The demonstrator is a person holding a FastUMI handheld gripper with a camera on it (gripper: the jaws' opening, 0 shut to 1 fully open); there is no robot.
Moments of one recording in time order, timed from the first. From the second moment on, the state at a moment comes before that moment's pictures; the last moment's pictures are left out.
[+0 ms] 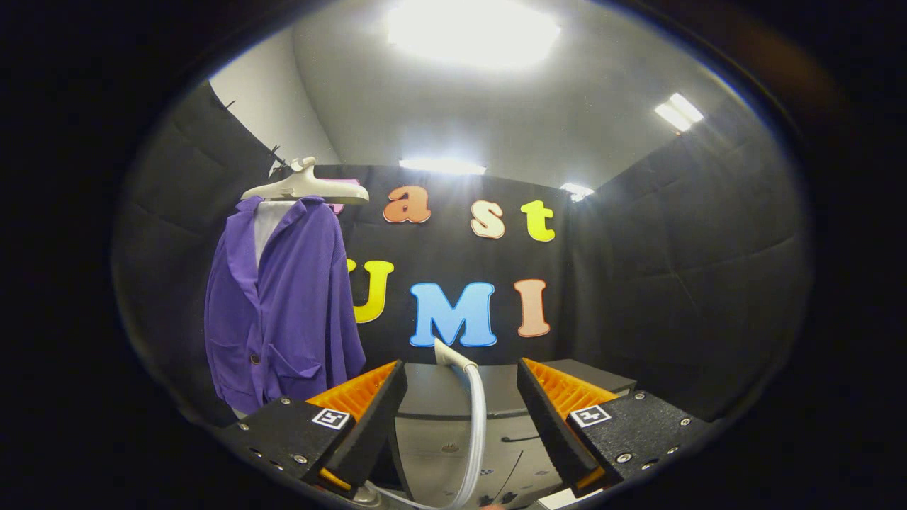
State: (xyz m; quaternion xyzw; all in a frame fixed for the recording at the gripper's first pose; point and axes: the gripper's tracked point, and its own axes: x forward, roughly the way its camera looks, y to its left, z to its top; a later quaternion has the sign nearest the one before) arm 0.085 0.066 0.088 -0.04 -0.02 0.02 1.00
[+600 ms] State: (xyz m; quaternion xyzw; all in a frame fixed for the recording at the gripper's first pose) arm 0.255 0.037 0.121 -0.03 0.00 0.07 1.00
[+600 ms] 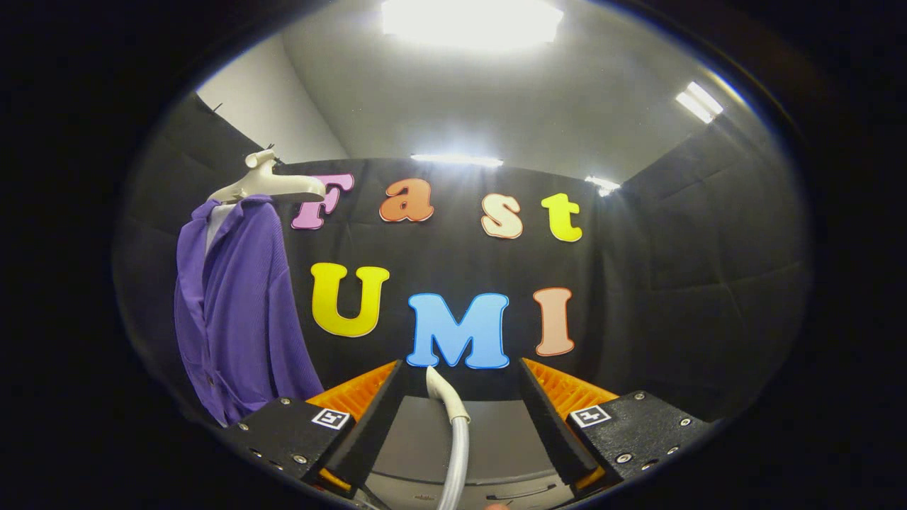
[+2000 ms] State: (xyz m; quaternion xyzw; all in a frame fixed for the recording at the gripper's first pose) arm 0.453 0.064 -0.081 0.13 0.40 0.17 0.89
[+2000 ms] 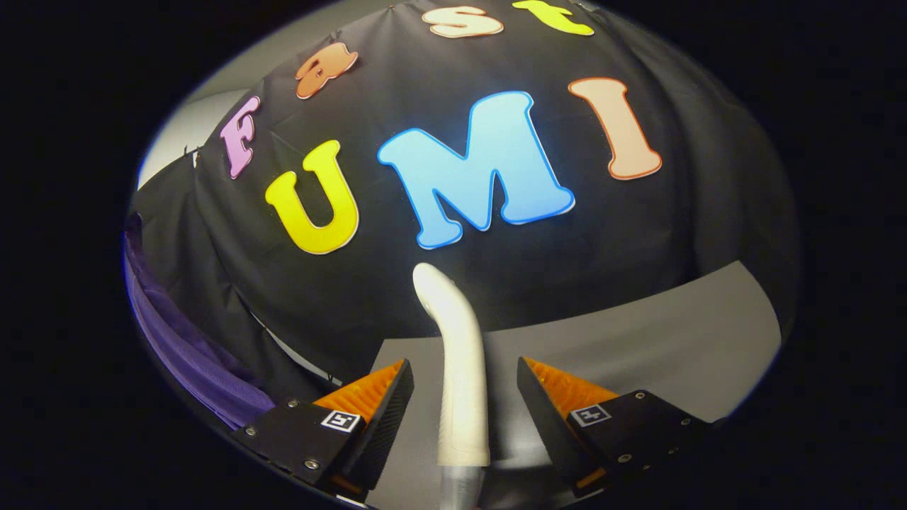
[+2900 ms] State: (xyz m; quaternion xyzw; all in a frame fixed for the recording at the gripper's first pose) arm 0.411 0.081 -0.076 0.28 0.42 0.23 0.83
